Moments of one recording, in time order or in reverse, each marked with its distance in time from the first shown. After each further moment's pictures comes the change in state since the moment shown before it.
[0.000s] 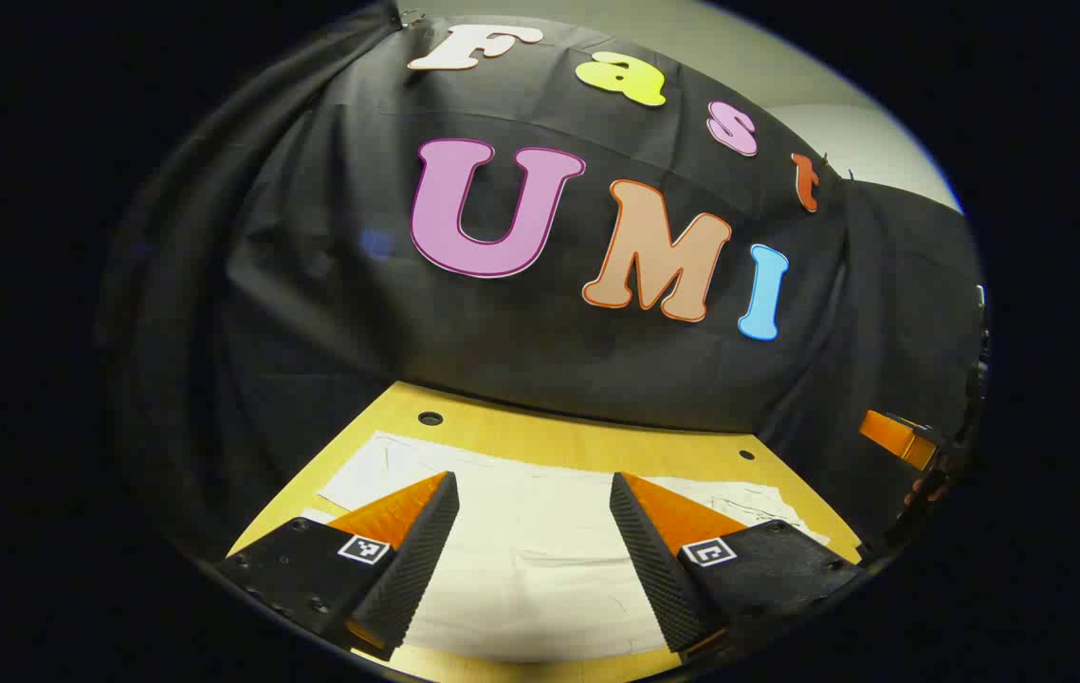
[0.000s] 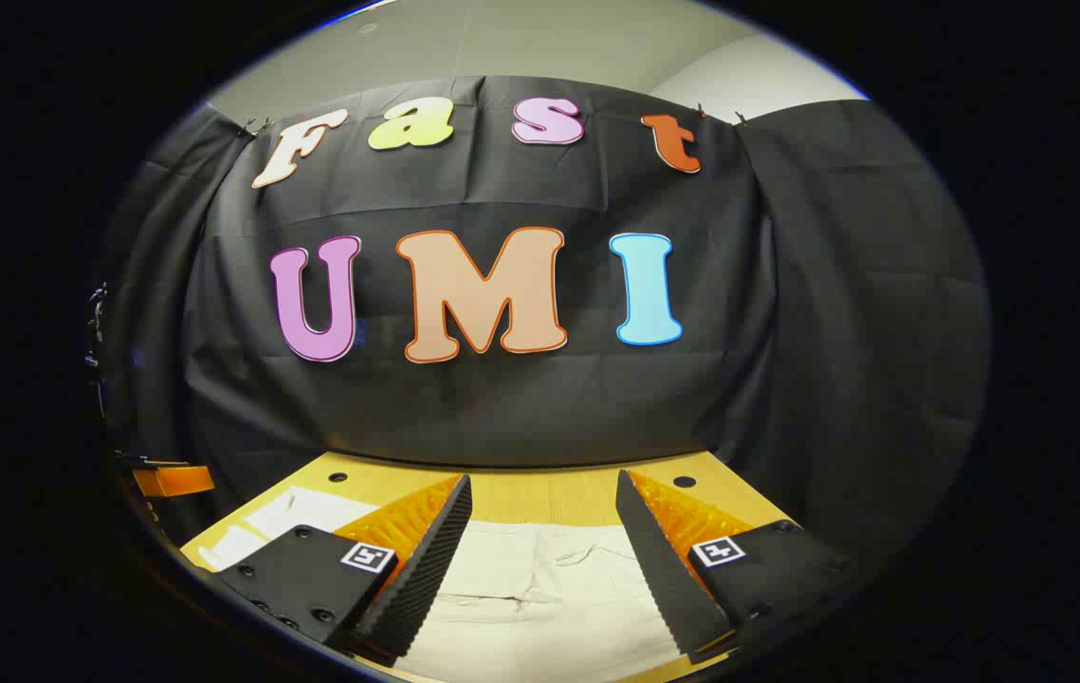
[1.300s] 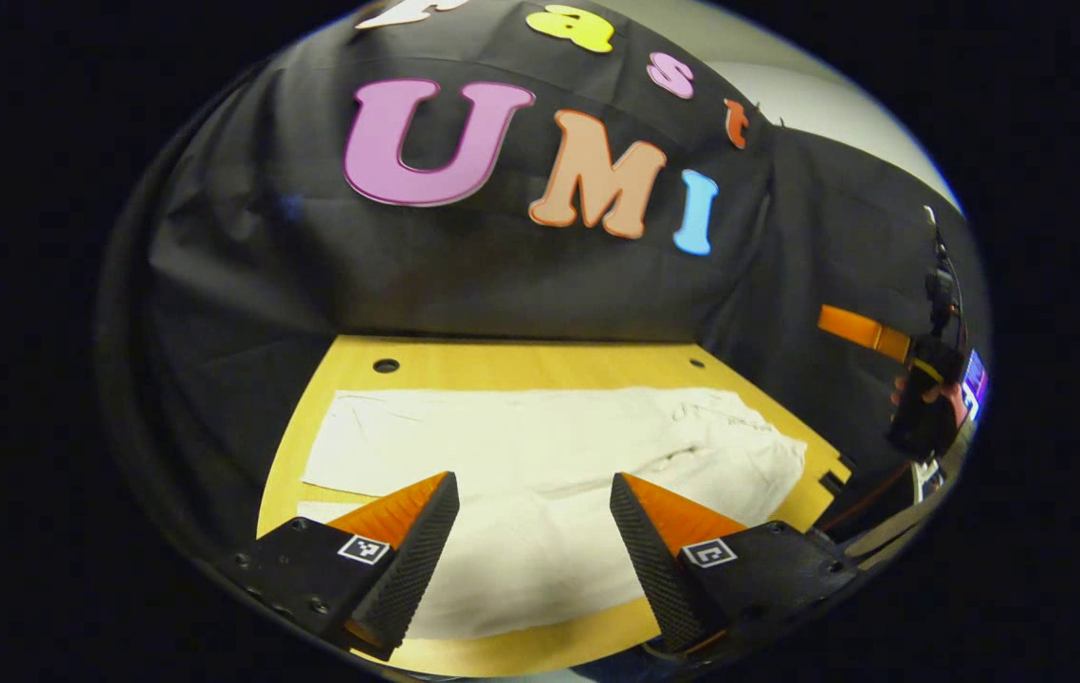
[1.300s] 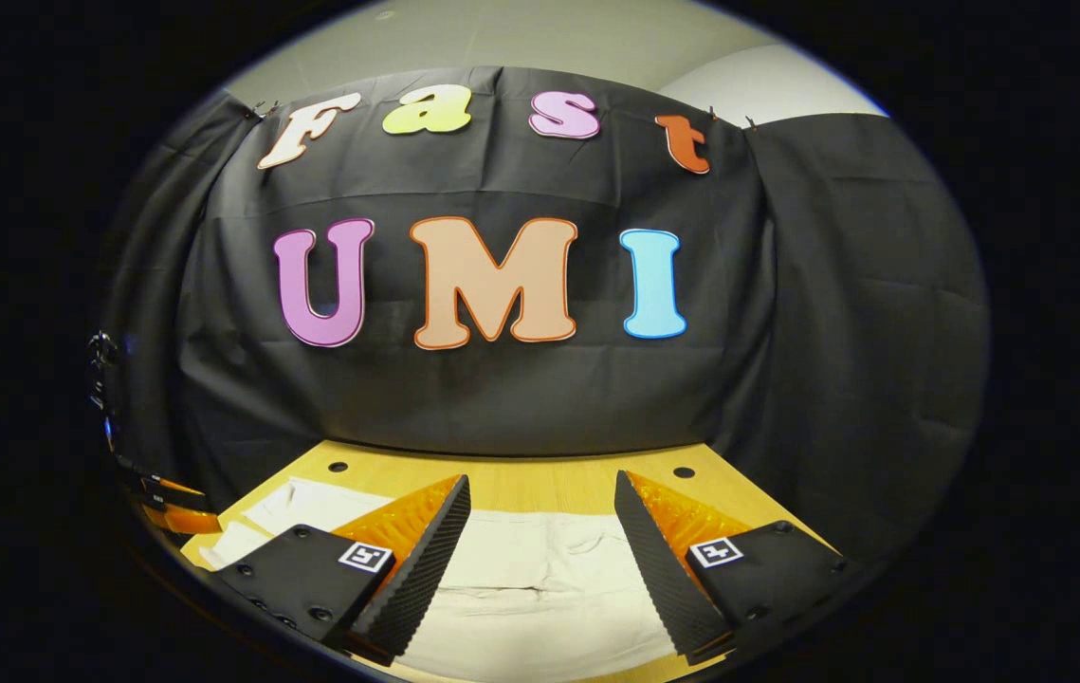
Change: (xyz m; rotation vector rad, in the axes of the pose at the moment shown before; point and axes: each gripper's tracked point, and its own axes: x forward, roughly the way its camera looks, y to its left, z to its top) left arm -0.018 0.044 -0.086 0.189 0.312 -0.312; right arm -0.017 0.032 -0.011 -0.037 0.038 -0.045
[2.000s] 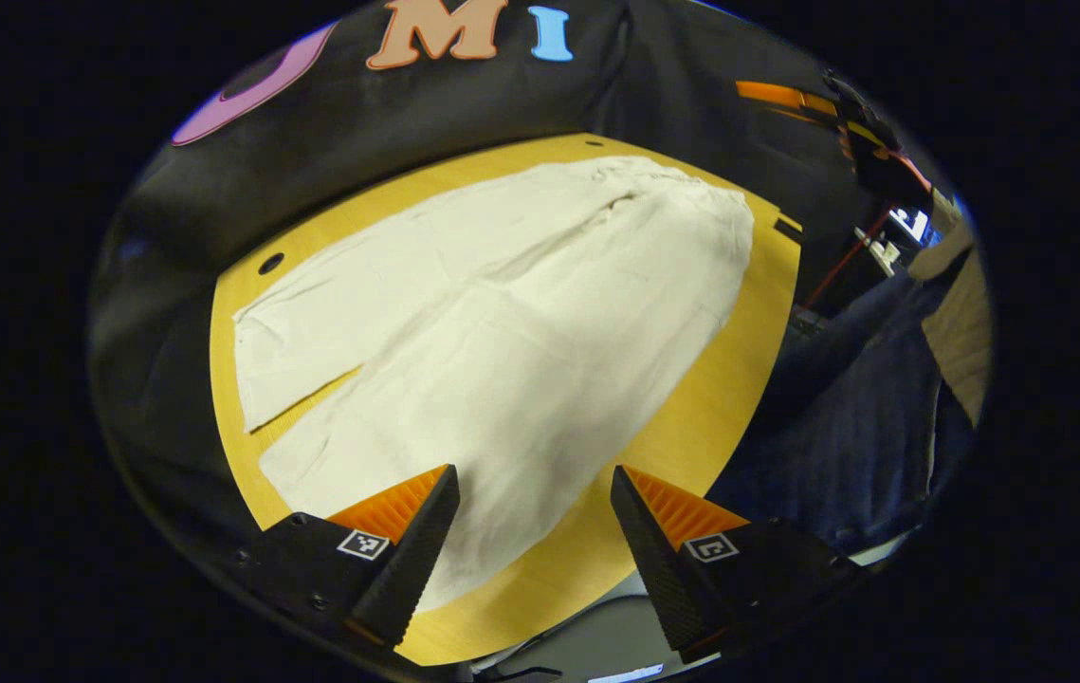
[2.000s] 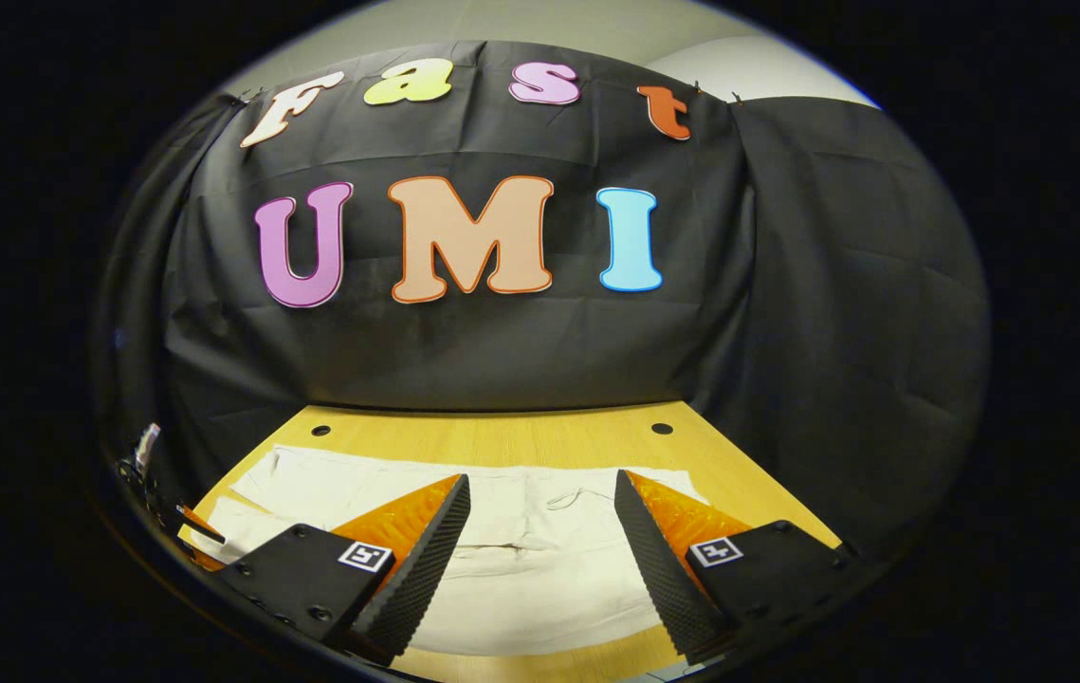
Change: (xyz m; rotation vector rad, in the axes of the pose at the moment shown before) left arm -0.032 0.040 -0.136 0.386 0.554 -0.249; right arm -0.018 -0.020 -0.043 0.004 0.120 -0.044
